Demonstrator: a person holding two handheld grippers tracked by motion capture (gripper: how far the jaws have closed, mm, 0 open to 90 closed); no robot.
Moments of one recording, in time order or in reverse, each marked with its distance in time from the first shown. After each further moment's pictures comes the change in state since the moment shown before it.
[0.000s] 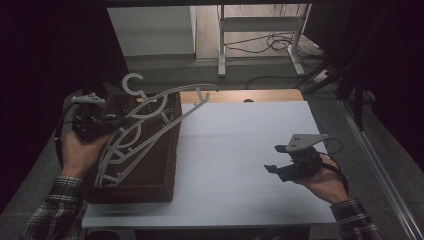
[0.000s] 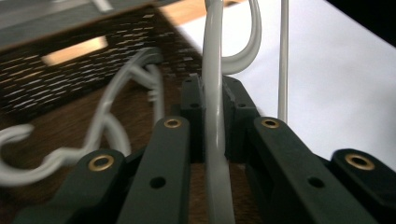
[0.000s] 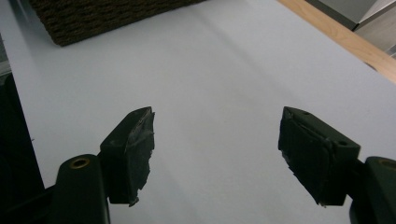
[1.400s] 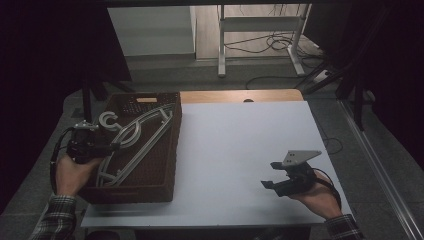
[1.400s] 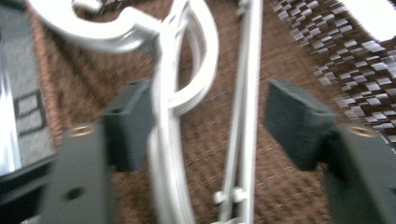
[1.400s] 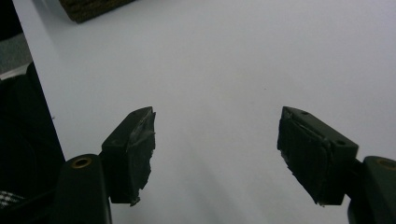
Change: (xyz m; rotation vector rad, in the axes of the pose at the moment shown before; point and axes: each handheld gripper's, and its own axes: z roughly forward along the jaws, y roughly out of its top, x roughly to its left) left arm 0.025 -0.074 0.027 0.092 0.159 -0.061; right arm 0.019 -0.039 0.022 0.020 0.065 0.089
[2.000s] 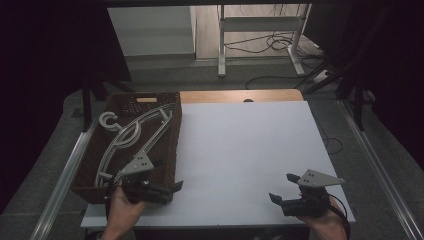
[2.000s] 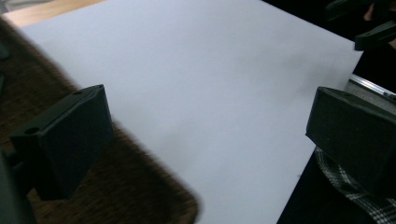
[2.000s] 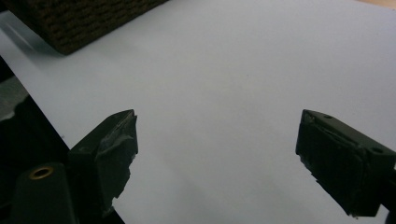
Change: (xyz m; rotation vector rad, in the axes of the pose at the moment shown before) left arm -0.181 -0.026 0.002 -0.199 -0.409 0.231; right arm 0.042 -0.037 -0.029 -0.129 -0.164 0.150
